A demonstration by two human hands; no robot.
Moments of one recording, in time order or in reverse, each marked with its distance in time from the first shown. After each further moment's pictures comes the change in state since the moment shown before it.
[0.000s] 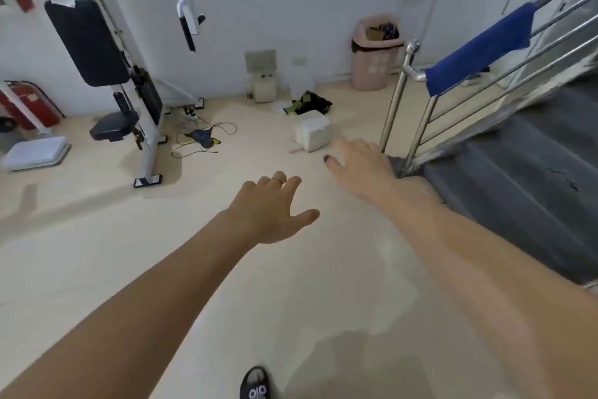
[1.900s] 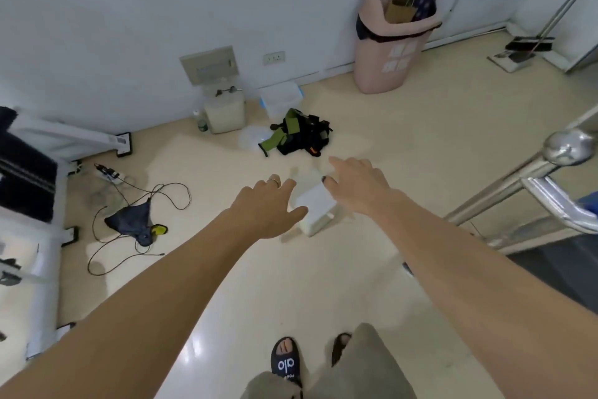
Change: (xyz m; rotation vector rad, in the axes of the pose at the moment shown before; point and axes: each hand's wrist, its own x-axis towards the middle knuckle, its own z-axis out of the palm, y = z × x) left_hand 1.144 -0.364 -0.100 -0.023 -0.315 0.078; right_hand 1.131 0.187 0.109 -0.038 -0.350 0.200
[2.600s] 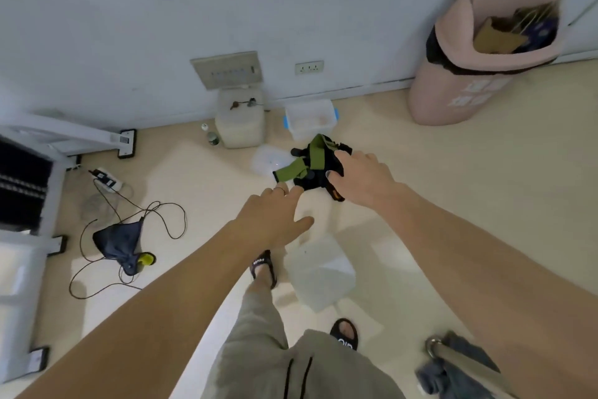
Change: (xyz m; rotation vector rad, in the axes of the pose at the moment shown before) left_hand 0.426 -0.112 -0.147 -0.157 -0.098 -0.138; right_hand 0.505 0.038 -0.122 -0.046 -0.145 -0.136
